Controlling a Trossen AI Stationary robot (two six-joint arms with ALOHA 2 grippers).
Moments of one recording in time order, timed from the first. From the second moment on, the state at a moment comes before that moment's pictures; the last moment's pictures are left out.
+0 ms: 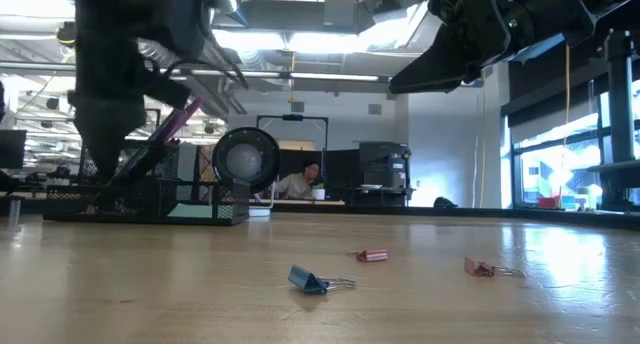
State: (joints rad) left arm -0.18 1.50 0.88 -1.12 -0.31 -0.90; right arm 0.09 1.23 0.59 0.24 0.26 0.00
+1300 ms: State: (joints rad) left arm -0.58 1.34 0.42 0.36 -0.51 -0.48; right arm 0.23 1.44 0.86 0.13 0.12 0.05
